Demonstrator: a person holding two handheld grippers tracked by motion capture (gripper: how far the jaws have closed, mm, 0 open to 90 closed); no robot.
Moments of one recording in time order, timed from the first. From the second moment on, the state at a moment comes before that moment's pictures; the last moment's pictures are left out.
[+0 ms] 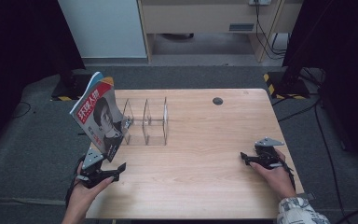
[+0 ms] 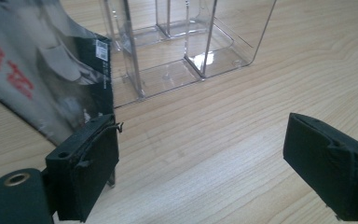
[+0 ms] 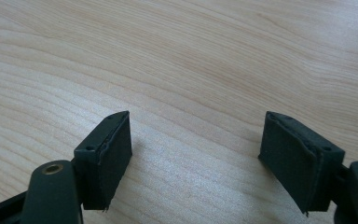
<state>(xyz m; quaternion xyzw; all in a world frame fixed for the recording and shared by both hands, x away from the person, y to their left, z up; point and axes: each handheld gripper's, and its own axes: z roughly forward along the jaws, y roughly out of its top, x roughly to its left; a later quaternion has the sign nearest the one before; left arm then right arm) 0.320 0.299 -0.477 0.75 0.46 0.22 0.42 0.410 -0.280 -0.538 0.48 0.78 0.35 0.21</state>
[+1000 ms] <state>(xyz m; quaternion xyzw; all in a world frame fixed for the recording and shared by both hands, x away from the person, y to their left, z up) 0.358 0.265 -0.475 0.79 0.43 0.19 0.41 0.410 -0.280 -0.538 0.48 0.78 0.35 0.21</state>
